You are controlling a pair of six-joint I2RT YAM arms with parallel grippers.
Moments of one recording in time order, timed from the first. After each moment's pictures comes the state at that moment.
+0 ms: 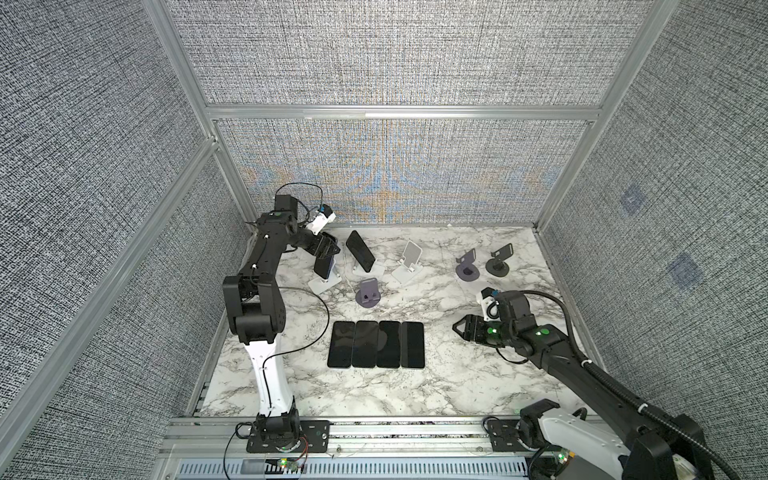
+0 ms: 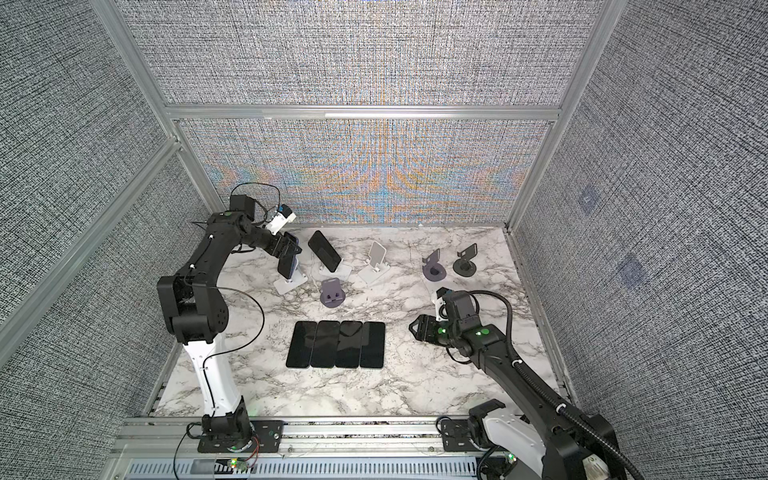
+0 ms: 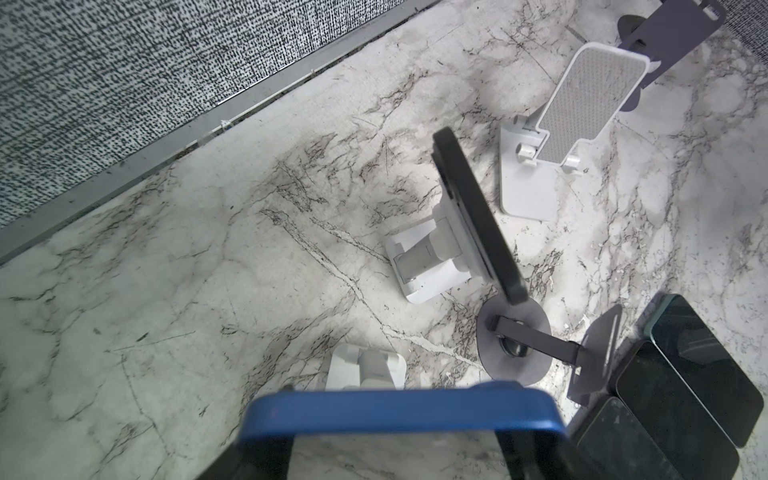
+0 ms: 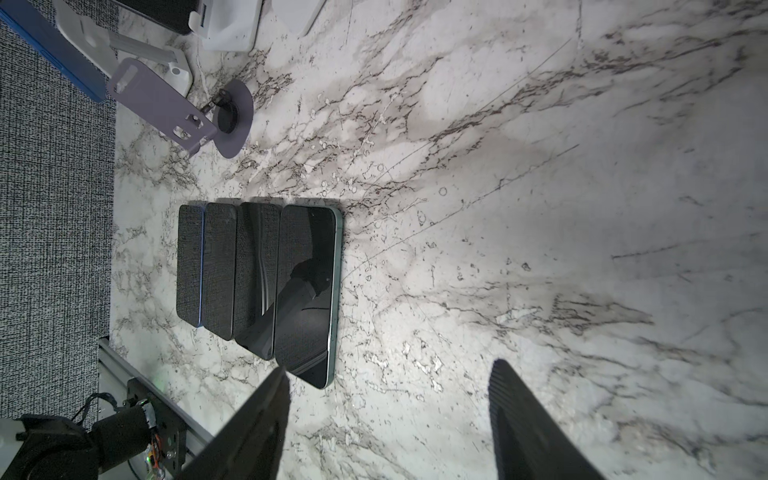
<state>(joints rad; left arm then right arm) 0.00 2.10 1.95 -0.96 0.60 0.58 0.36 1.02 0.61 -0.47 -0.32 0.55</state>
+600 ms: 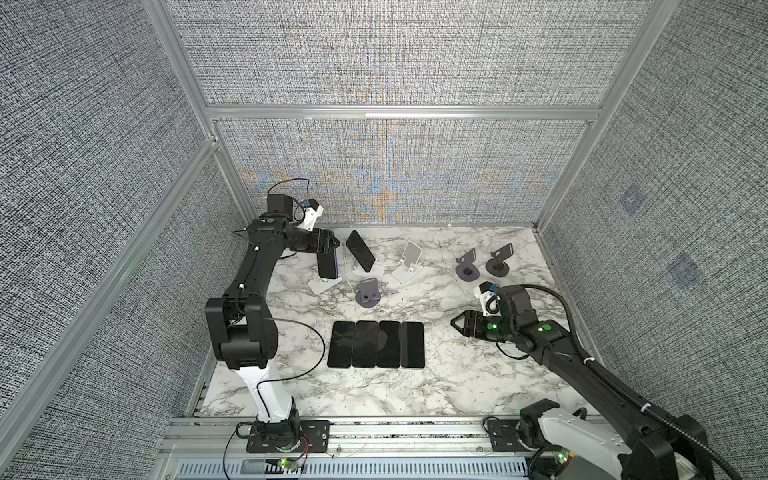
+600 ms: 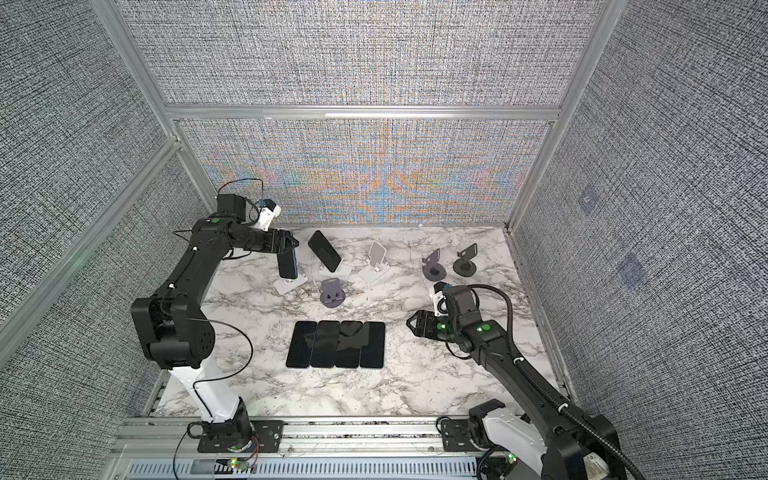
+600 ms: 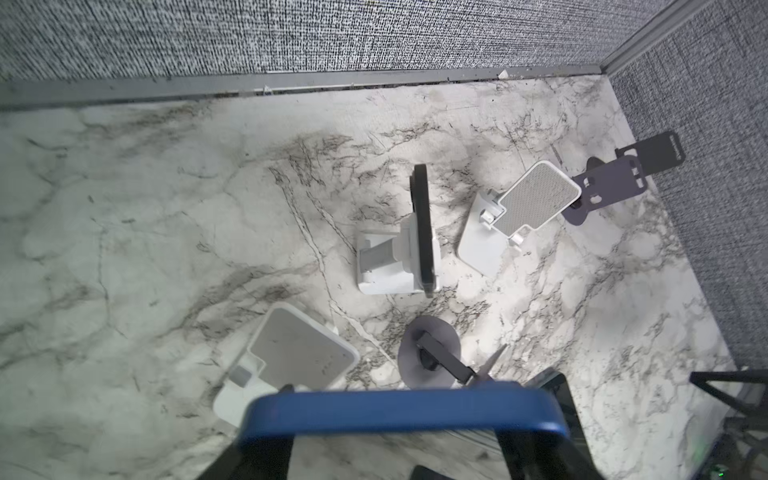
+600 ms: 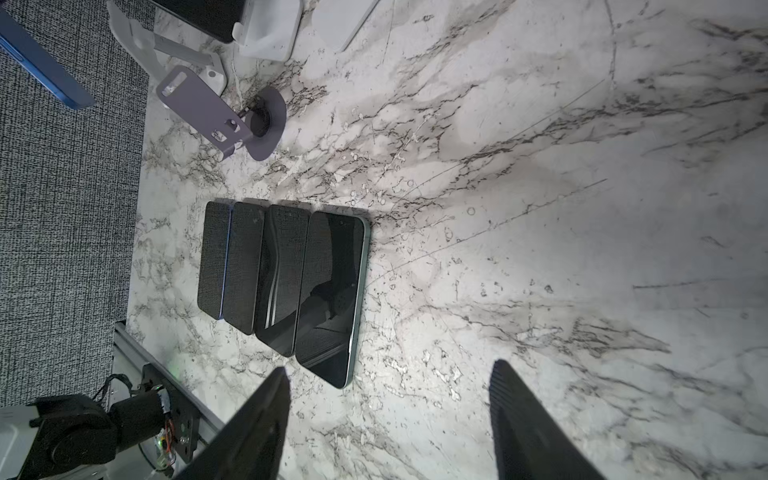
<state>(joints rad) -0.03 1.82 1.68 -0.83 0.57 0.04 0.36 1.03 0.68 -0.50 -0.36 0.51</state>
